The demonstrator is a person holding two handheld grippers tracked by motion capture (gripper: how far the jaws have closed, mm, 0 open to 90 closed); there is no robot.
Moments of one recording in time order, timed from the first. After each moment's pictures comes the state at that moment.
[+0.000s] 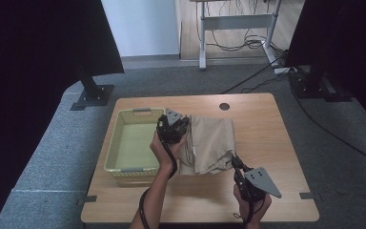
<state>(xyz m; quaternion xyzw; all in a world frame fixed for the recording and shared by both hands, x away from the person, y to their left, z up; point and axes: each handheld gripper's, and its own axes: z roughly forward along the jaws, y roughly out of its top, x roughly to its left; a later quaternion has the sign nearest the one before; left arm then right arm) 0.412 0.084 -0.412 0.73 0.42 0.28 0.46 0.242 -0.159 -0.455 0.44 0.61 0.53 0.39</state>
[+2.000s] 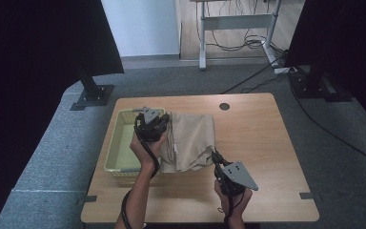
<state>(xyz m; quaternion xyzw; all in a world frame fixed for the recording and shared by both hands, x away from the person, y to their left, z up) 0.404 0.145 -0.392 0.70 0.45 0.31 0.46 0.257 -0.105 -0.445 0.41 0.63 0.54 0.38</state>
